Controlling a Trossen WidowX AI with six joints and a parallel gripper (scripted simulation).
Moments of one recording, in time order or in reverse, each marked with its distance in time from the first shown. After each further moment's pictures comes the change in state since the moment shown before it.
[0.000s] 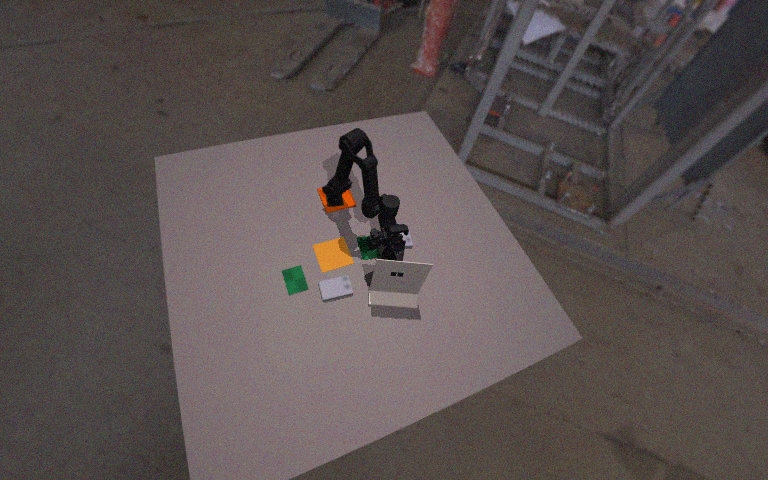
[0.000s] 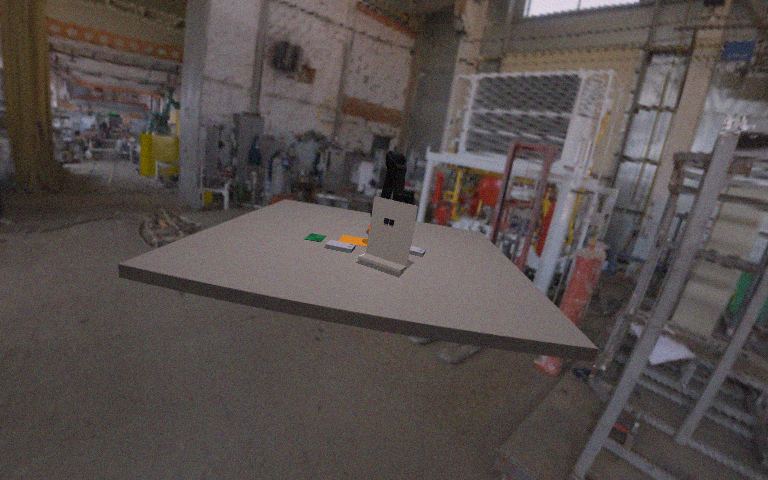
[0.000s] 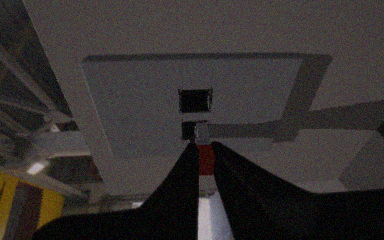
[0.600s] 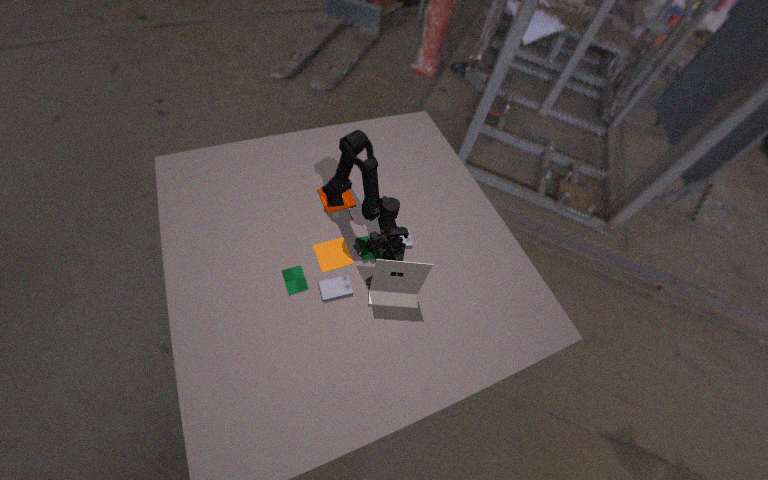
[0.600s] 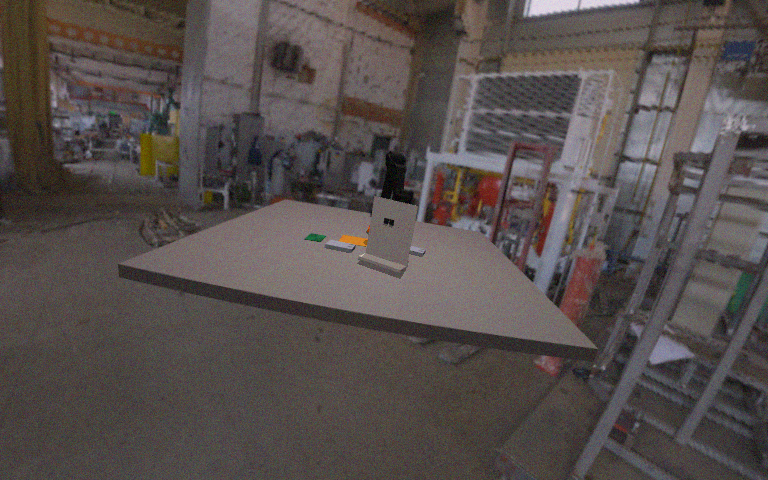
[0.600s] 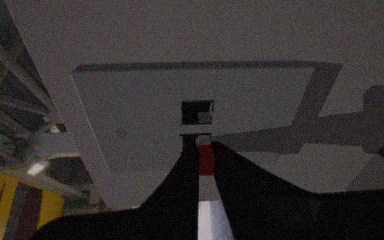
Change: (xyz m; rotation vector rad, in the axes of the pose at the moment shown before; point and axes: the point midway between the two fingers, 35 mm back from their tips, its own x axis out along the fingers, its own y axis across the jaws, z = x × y) arm 0.011 0.000 0.003 0.000 -0.003 0.001
